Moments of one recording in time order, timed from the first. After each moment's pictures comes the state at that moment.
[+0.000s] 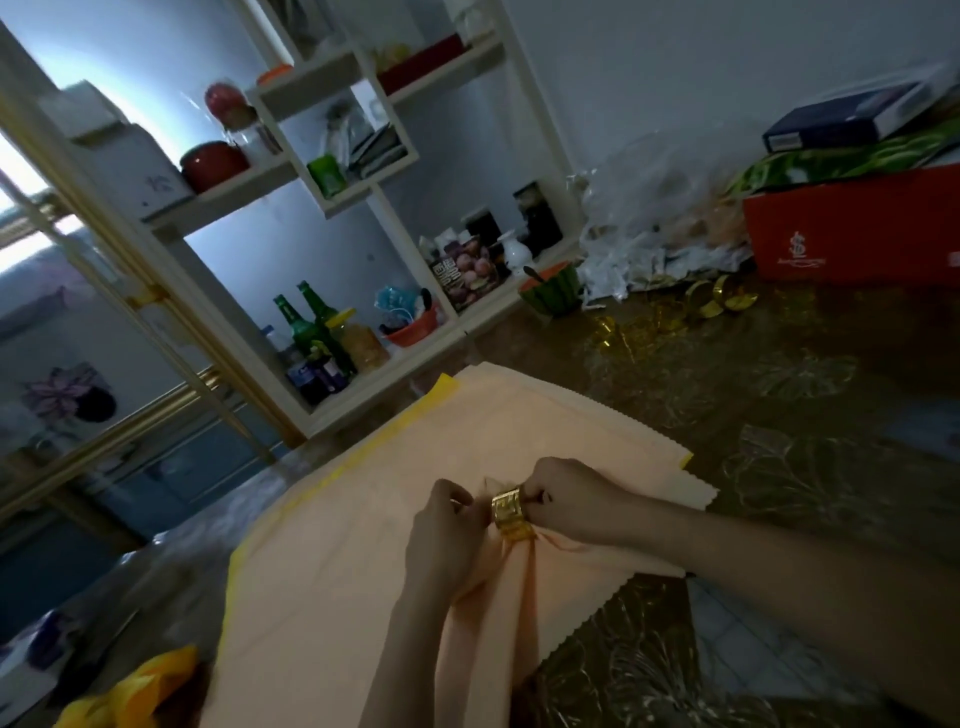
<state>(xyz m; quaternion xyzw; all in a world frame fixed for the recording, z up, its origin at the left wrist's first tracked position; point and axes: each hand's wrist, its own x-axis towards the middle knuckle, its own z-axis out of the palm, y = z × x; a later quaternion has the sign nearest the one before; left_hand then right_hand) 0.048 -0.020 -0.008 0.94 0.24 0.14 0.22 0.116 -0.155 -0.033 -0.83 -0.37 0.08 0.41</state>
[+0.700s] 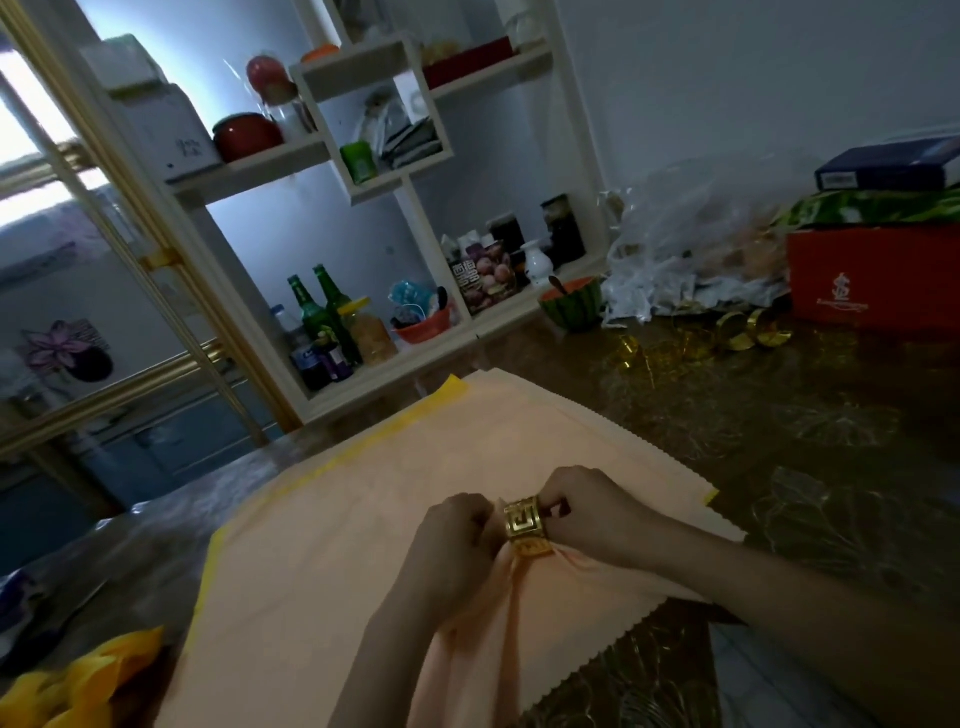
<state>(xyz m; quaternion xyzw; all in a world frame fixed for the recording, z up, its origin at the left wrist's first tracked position) 0.044 -0.009 -0.002 0.99 0.08 0.11 0.11 0.124 -0.153 -0.037 -0.81 -0.38 0.03 0.44</state>
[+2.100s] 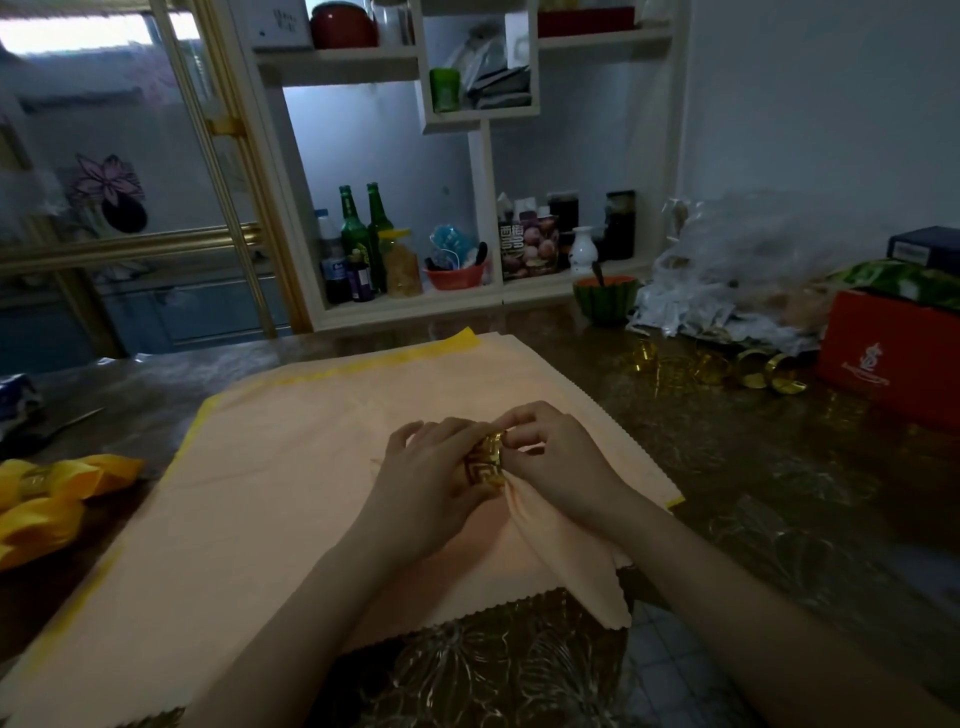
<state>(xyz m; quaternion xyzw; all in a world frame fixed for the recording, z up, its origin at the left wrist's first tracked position) 0.011 -0.028 -0.013 0.96 0.01 0.27 0.04 0.109 -0.153 -0.014 -0.75 -0.41 0.03 0.52</state>
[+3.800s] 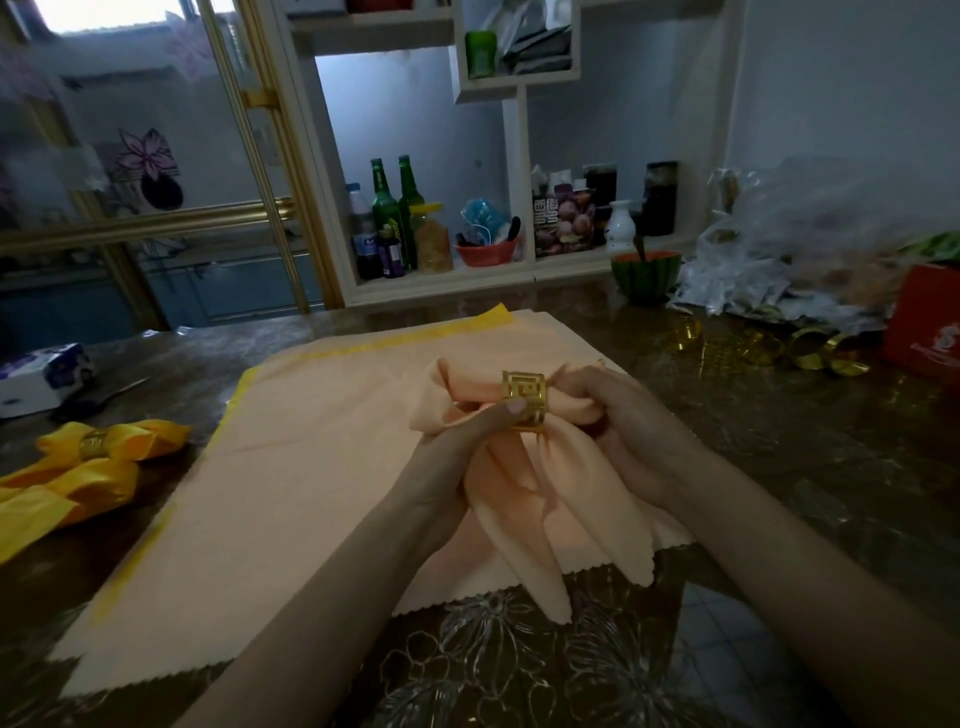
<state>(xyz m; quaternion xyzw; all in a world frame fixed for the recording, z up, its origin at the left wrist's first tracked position) 0.000 -0.044 0.000 0.58 0.16 0.20 0.77 0.095 -0.164 0.013 -0.55 -0.22 0.30 0.75</state>
